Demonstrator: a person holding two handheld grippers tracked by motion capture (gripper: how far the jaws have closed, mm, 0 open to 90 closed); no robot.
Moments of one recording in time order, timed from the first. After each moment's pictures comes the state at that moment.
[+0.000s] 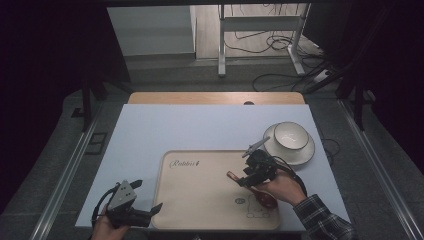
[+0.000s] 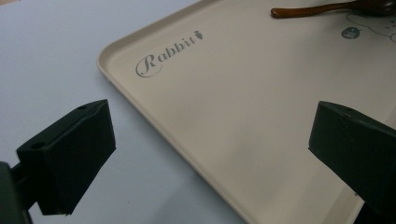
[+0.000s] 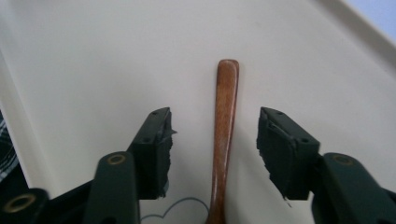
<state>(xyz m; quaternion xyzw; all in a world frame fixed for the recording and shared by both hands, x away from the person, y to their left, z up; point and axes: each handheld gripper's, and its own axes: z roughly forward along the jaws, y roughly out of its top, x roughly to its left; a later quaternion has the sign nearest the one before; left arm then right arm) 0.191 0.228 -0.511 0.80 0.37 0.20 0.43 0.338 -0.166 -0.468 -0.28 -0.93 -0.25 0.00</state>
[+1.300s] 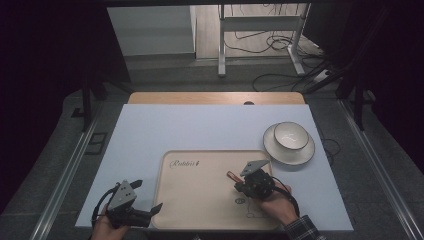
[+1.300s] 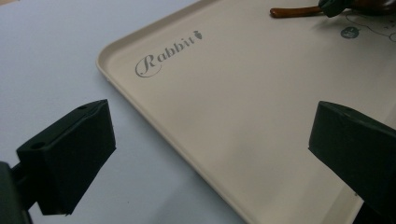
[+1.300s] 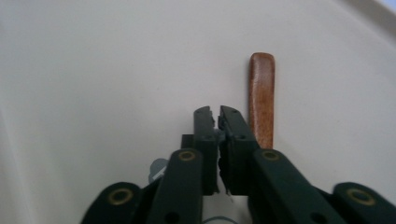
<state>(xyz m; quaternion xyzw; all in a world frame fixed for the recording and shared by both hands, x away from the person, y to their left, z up) 0.191 0.228 -0.511 0.80 0.37 0.20 0.43 0.299 -0.164 -0.504 -0.25 -0.92 -0.31 -0.06</state>
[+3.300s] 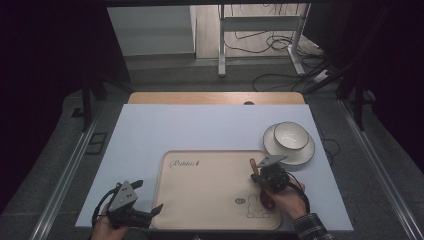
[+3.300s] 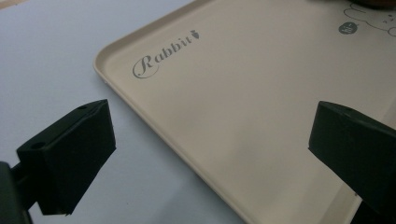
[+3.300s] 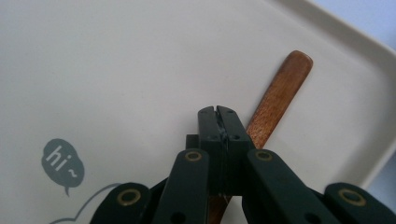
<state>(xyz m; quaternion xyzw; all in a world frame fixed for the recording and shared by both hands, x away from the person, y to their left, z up) 0.190 0.226 -0.511 0.80 0.36 0.21 0.43 0.320 -0.207 -0.511 -0.33 -0.89 -0.30 -0.12</state>
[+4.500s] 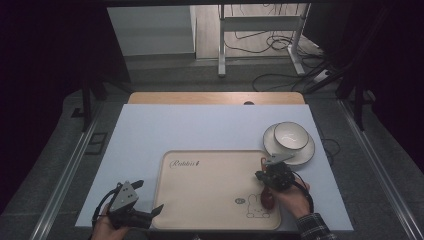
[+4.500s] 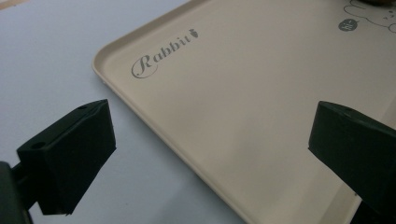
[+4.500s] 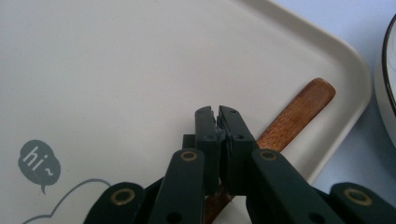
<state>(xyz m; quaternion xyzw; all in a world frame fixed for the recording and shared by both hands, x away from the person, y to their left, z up) 0.190 0.225 -0.511 0.81 0.35 0.21 0.43 0.323 -0.220 -0.508 -0.34 -0.87 -0.31 -0.13</state>
